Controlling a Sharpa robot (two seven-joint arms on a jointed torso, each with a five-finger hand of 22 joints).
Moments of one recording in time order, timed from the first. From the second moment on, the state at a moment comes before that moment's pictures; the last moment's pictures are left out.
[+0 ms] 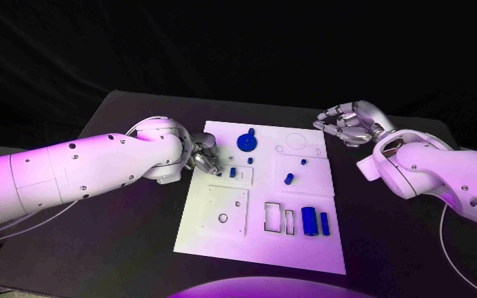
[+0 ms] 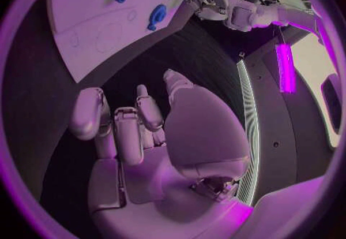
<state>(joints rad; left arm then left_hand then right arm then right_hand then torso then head) 1.21 -0.82 -0.06 1.57 -1.20 0.14 -0.50 1.17 -0.29 0.86 0.24 0.22 0.93 0.05 0.68 0.91 1.35 -0.04 1.20 0.97 1.47 -0.09 1.49 1.31 0.12 1.27 0.03 1.37 1.09 1.24 -0.94 -0.15 1.55 -0.75 -0.56 0.08 1.29 -0.13 0.15 0.29 0.27 0.84 0.16 0.24 0.39 1.30 0.08 1.27 1.22 1.46 0.01 1.49 1.31 0.08 1.34 0.11 1.19 1.25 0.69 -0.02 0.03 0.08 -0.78</state>
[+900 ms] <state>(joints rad) 1.21 -0.81 -0.06 1.54 -1.17 0.15 -0.50 1.09 -0.27 0.89 0.24 0.21 0.93 0.04 0.71 0.91 1.36 -0.05 1.21 0.98 1.47 -0.09 1.49 1.31 0.12 1.27 0.02 1.37 1.09 1.24 -0.94 -0.15 1.55 -0.75 -0.56 0.08 1.29 -0.13 0.15 0.29 0.27 0.84 0.16 0.24 0.39 1.30 0.08 1.26 1.22 1.46 0.01 1.49 1.31 0.09 1.34 0.11 1.19 1.24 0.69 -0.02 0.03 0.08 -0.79</state>
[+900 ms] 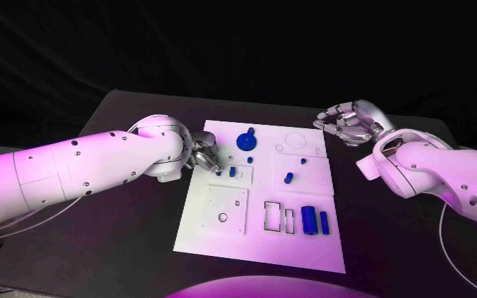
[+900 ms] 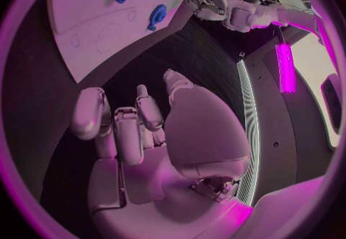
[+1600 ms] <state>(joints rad) 1.21 -0.80 -0.06 1.54 -1.17 0.16 -0.50 1.04 -0.28 0.89 0.19 0.21 0.94 0.03 0.73 0.88 1.37 -0.06 1.21 0.98 1.47 -0.10 1.49 1.31 0.12 1.28 0.01 1.37 1.09 1.24 -0.94 -0.15 1.55 -0.75 -0.56 0.09 1.29 -0.13 0.15 0.29 0.27 0.84 0.16 0.24 0.39 1.30 0.08 1.26 1.22 1.46 0.01 1.49 1.31 0.09 1.34 0.11 1.19 1.24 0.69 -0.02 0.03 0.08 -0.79</state>
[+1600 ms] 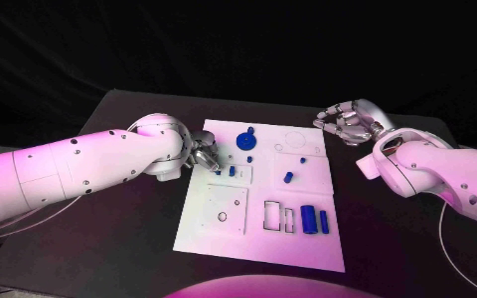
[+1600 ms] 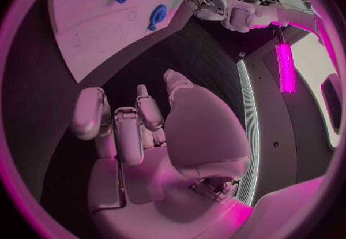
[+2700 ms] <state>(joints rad) 1.21 -0.80 -0.06 1.53 -1.17 0.19 -0.51 1.03 -0.28 0.74 0.28 0.21 0.98 -0.01 0.75 0.85 1.38 -0.07 1.24 1.02 1.46 -0.11 1.49 1.31 0.12 1.29 0.01 1.37 1.11 1.24 -0.95 -0.15 1.55 -0.75 -0.56 0.09 1.29 -0.13 0.15 0.29 0.27 0.84 0.16 0.24 0.39 1.30 0.08 1.26 1.22 1.46 0.01 1.49 1.31 0.09 1.34 0.11 1.19 1.24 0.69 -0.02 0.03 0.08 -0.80</state>
